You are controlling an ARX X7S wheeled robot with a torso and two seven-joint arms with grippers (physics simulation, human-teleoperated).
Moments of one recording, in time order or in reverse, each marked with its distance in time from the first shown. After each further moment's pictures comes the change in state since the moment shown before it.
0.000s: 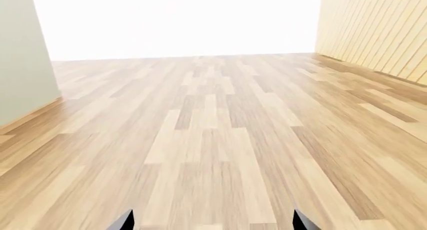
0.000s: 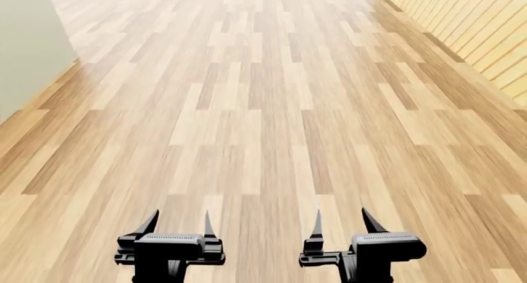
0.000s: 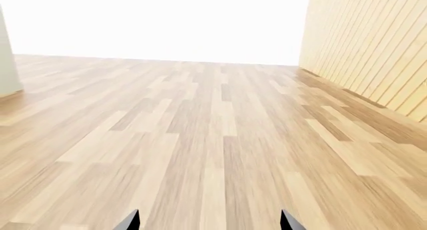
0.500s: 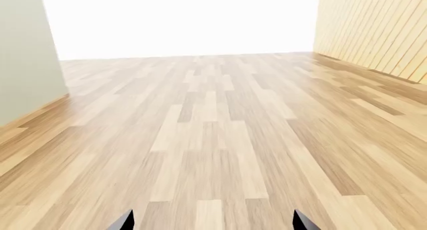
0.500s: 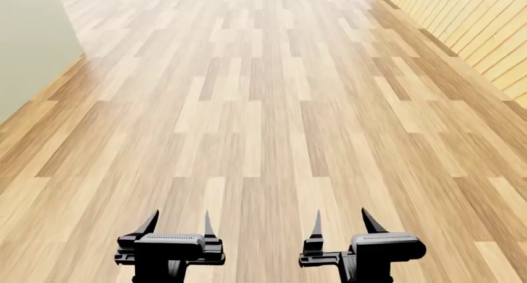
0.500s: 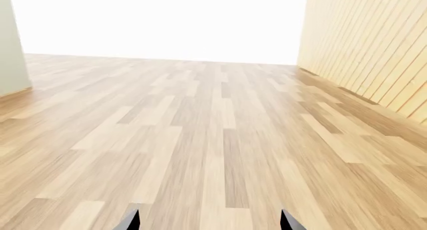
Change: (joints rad) left arm -0.002 -0.005 0.008 -0.002 -0.004 0.003 -0.008; right arm 0.002 0.006 -0.009 0.001 0.004 -0.002 0.007
